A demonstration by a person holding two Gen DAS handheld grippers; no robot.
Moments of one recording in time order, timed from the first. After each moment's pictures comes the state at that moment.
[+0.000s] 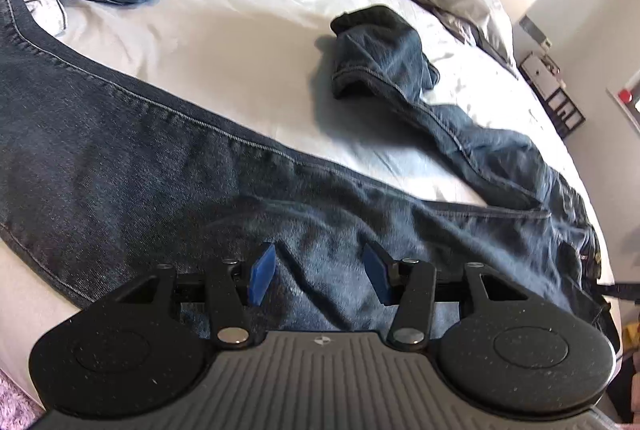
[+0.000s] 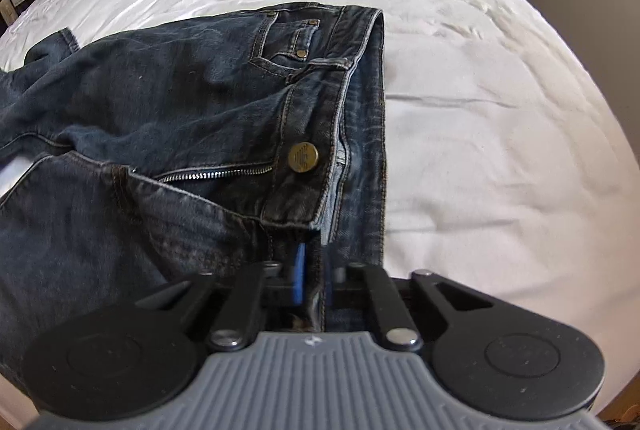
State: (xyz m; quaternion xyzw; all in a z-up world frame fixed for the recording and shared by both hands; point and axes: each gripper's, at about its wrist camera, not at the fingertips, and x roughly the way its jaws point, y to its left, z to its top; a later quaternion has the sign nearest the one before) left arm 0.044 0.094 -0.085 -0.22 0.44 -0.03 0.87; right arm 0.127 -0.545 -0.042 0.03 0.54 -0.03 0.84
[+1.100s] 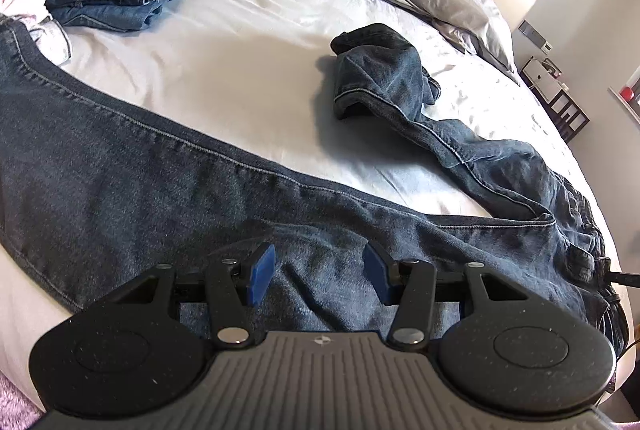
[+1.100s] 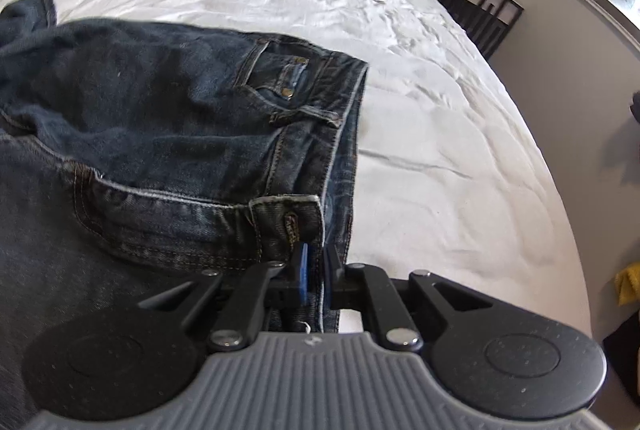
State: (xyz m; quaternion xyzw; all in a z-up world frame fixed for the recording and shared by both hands) left arm 0.049 0.094 -0.076 -0.19 0.43 -0.03 0.88; right arm 0.138 -0.511 -0.039 -0.11 0.48 -0.09 0.86
